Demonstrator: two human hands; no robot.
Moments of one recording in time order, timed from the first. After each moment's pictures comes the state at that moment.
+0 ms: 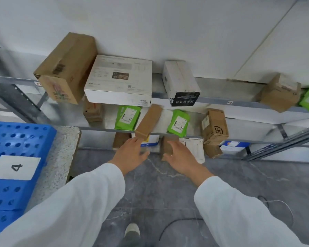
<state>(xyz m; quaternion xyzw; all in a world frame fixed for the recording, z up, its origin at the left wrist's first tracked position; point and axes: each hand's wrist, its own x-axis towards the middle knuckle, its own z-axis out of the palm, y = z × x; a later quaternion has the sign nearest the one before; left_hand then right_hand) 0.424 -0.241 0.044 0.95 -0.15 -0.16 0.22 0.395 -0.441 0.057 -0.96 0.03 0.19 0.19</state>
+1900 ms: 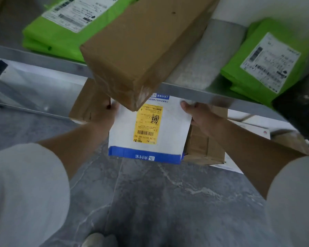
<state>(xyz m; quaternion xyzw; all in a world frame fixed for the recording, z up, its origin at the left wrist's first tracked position) 0.681 -0.267 -0.537 0.81 0.28 -0.09 0.50 0.703 -0.533 -0.501 -0.76 0.21 0.21 0.58</state>
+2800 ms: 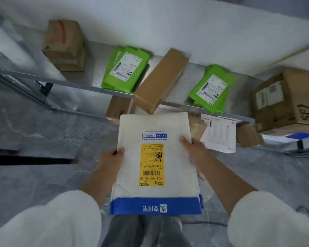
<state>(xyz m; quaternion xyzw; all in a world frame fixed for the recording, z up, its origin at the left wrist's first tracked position) 0.464 -0.252 -0.300 0.73 0.41 -0.20 0.51 0.506 -0.504 -0.294 -0.71 0.36 0.26 0.55</state>
